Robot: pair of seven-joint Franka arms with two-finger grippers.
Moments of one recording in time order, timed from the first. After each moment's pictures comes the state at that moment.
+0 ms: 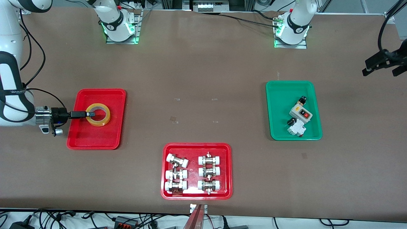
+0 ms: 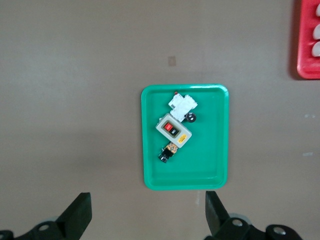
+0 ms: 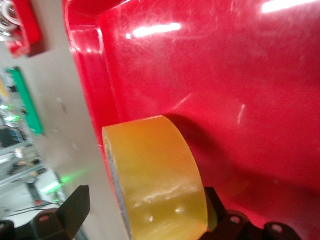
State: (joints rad) left arm 0.08 0.02 -0.02 -1.51 0.00 1.50 0.05; right arm -0.37 0.75 0.03 -1.63 0.61 1.74 -0.64
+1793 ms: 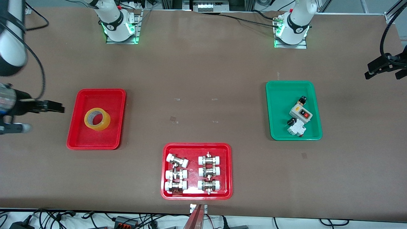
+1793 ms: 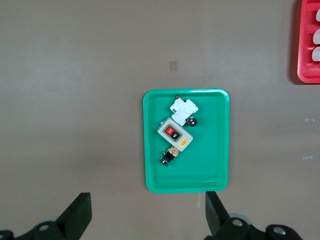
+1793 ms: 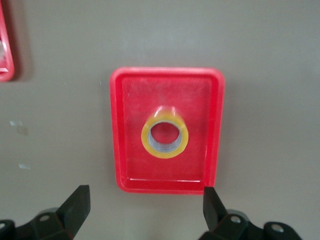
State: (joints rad) left arm 0.08 0.04 -0.02 -1.46 0.00 1.49 0.05; right arm -0.07 0.40 0.04 -1.23 0.00 1.51 -0.04
